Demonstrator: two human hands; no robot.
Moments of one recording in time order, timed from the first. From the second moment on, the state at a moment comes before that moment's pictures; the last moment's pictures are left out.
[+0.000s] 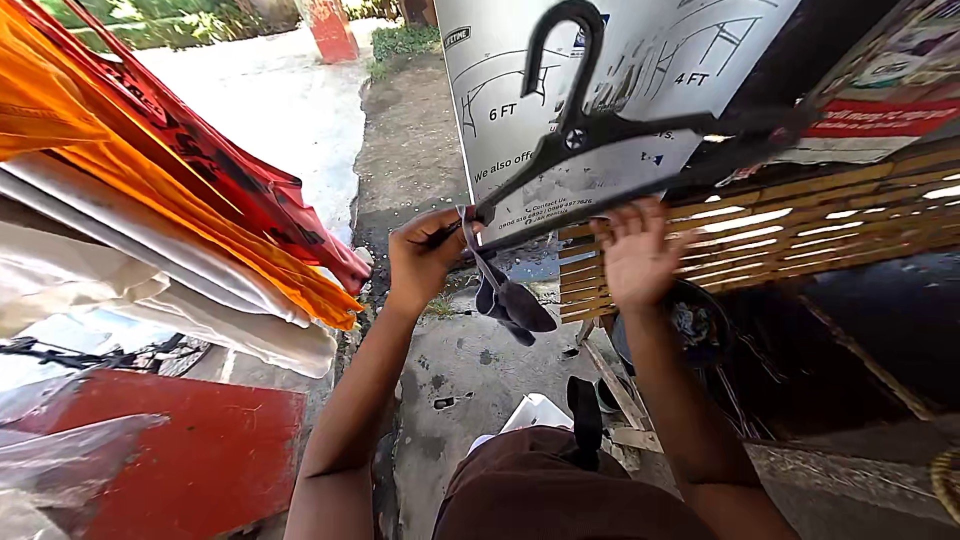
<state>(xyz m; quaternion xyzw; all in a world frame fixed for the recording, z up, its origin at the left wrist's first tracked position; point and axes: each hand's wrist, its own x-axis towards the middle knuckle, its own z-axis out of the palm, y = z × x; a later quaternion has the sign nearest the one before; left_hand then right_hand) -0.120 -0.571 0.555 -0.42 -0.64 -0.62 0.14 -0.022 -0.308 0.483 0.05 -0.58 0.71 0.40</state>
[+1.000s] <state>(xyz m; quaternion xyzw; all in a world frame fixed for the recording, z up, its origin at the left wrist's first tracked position) -0.083 -0.671 0.593 -0.37 -0.64 -0.65 0.21 -0.006 -0.299 0.385 -0.16 -0.67 0.69 -0.23</state>
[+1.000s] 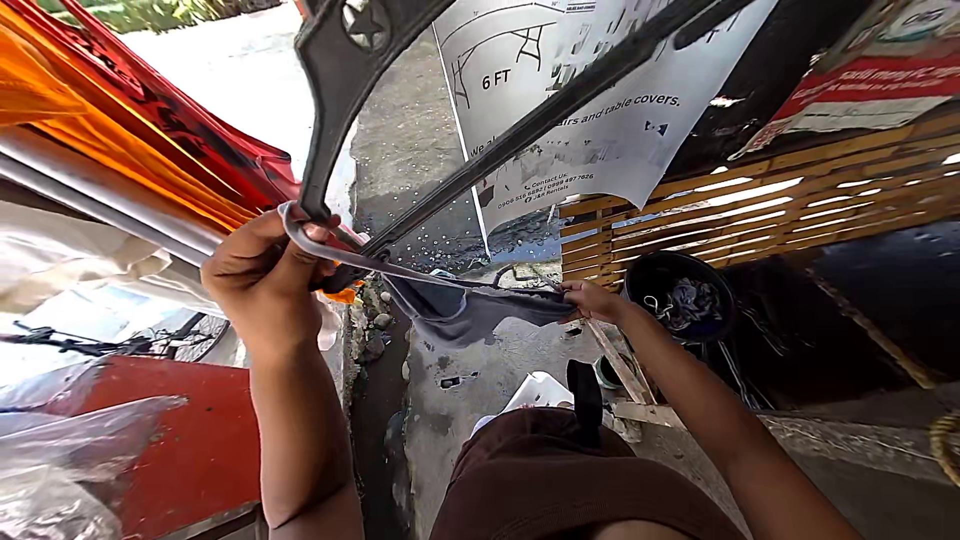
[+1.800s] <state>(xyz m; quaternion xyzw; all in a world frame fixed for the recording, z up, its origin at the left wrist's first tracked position) -0.096 -0.717 0.528 -0.39 -0.65 -0.62 0.18 0.026 -0.245 0.540 0.24 -0.69 0.52 0.44</state>
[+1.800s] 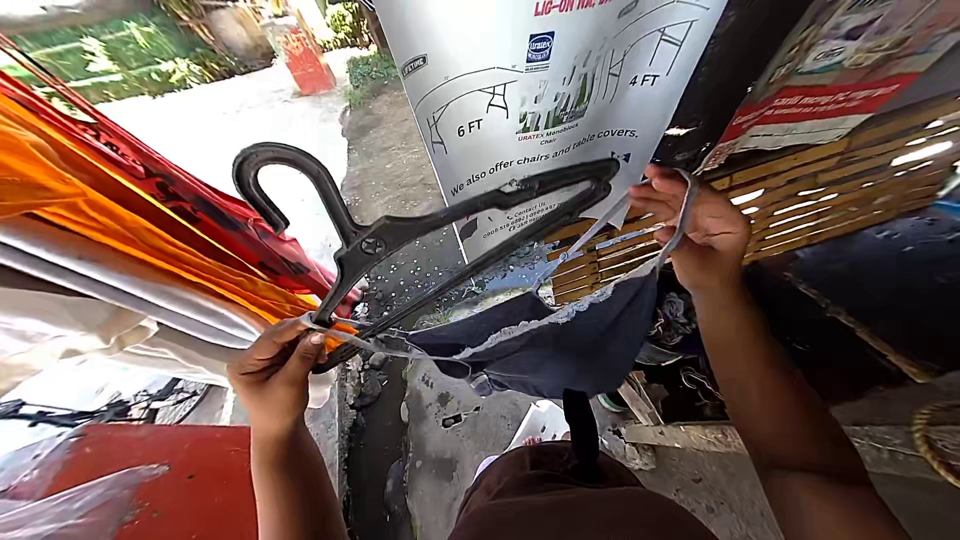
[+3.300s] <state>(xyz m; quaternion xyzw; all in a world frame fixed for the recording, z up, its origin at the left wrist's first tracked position) -0.053 -0.779 0.454 -0.06 -0.72 -0.64 0.26 -0.146 -0.465 0.886 0.11 -0.92 0.02 0.37</state>
